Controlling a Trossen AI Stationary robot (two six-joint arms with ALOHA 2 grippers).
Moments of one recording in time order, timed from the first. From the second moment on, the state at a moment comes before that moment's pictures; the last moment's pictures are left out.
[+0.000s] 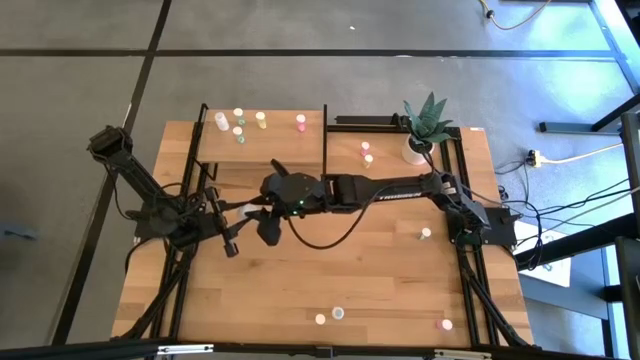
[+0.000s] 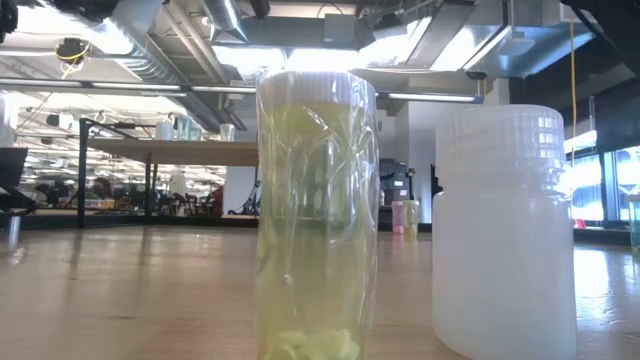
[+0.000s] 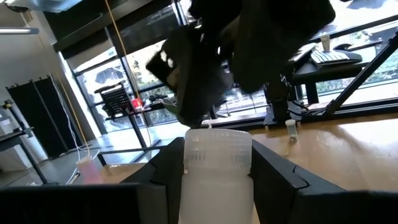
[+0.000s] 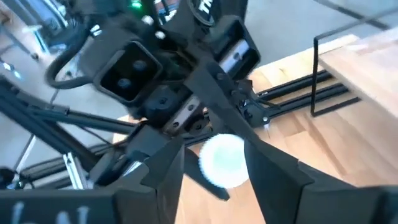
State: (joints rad) left arm -0.80 0.85 0.26 0.84 -1.21 0.50; right arm 0.13 2.19 2.22 -0.40 0.13 0.41
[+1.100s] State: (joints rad) left arm -0.76 0.90 0.26 0.84 -1.21 0.45; right arm 0.12 2.20 2.35 -0.65 0.17 0.62
